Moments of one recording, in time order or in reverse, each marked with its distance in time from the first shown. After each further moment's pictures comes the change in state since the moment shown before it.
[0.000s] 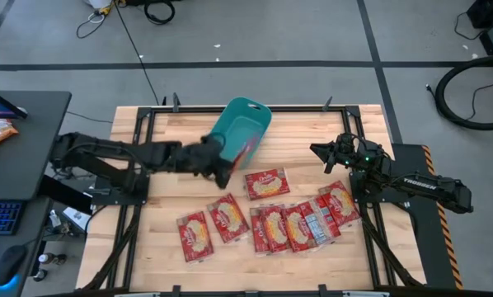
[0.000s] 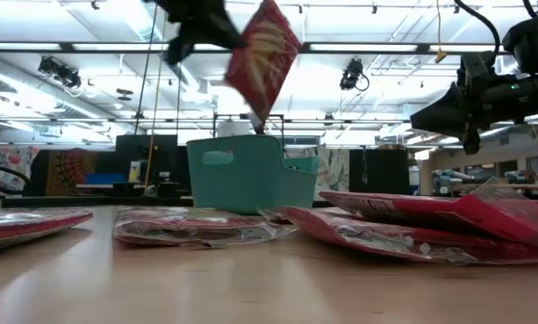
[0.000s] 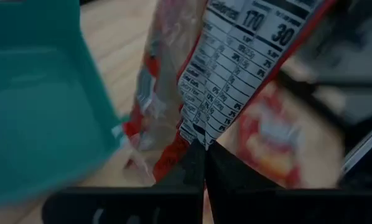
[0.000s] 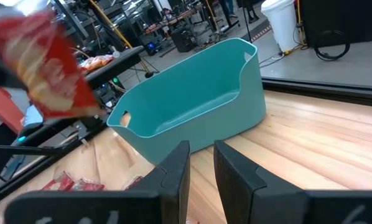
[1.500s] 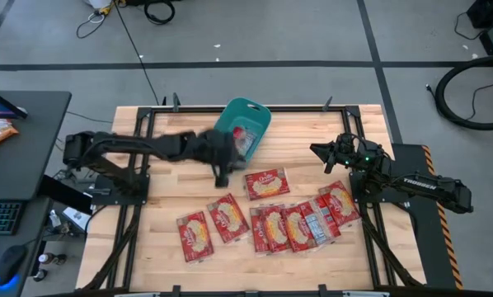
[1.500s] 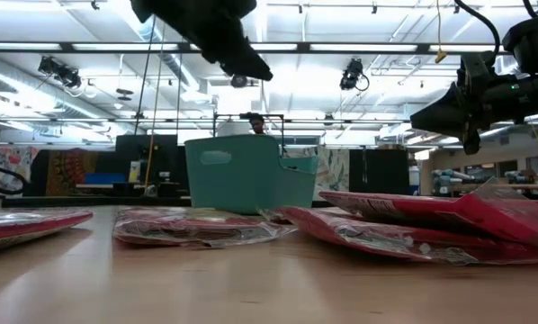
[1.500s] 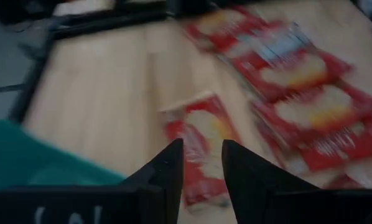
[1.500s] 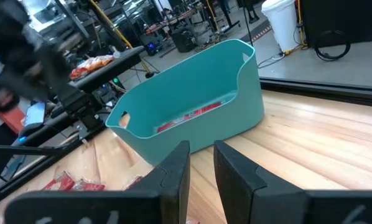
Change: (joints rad) left arm 0.115 0.153 0.000 0.114 0.306 0.916; right arm 0.000 0.000 0.000 -0.001 0.000 0.000
